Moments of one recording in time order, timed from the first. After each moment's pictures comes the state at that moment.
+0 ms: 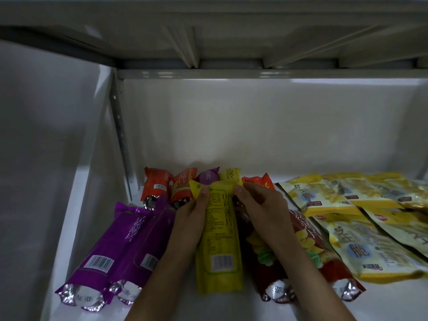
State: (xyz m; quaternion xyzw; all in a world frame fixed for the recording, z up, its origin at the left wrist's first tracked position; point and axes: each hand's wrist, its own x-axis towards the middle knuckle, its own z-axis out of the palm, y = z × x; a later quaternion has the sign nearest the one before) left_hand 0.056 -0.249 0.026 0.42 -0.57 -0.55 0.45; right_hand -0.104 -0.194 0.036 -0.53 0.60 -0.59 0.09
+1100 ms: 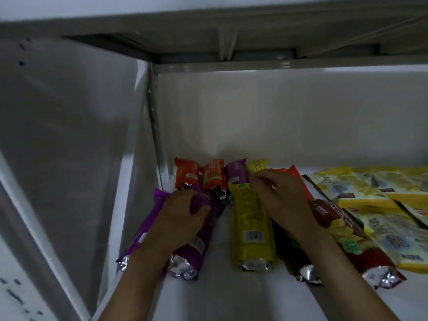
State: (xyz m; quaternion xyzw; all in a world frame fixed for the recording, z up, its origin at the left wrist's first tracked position) left_hand 0.168 -0.256 0.035 0.50 -0.79 -0.19 0.29; right_hand -0.067 -0.198 0.049 -0.61 0.61 -0.51 0.01
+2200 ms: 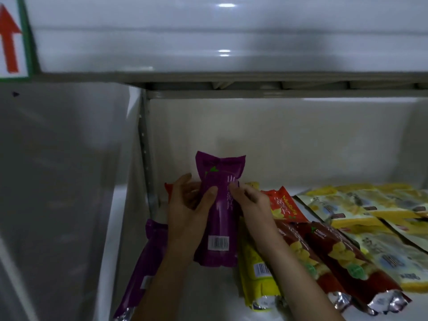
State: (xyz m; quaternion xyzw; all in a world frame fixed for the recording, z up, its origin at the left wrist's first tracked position) left_hand 0.132 -0.278 0.064 0.31 -0.58 -0.44 0.61; right_hand -0.007 -0.244 0.062 -0.48 0.43 -0.70 0.30
